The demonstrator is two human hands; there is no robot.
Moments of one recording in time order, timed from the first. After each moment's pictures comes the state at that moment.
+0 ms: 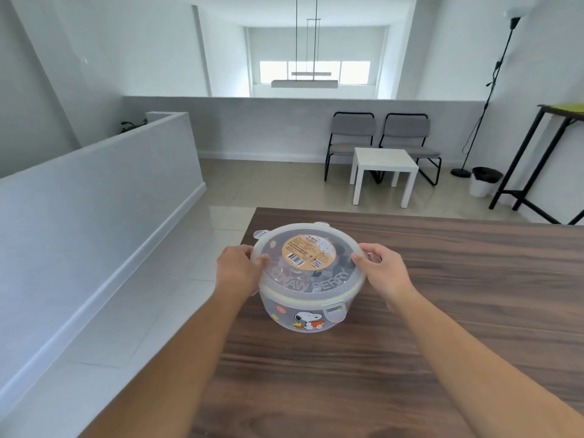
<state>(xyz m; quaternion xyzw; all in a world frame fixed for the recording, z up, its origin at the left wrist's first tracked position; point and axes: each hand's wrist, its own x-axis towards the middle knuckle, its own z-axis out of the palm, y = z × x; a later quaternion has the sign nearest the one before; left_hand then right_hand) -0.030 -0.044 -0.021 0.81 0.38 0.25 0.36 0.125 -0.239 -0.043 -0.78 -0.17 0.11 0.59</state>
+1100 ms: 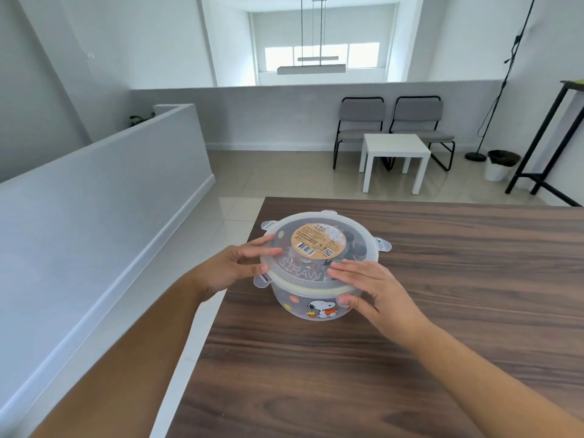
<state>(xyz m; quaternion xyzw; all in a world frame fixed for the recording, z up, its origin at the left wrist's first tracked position) -0.068 0.000 -0.022 0.82 0.07 0.01 0.56 0.068 -0.265 -0.058 -0.73 -0.57 -0.05 0.38</state>
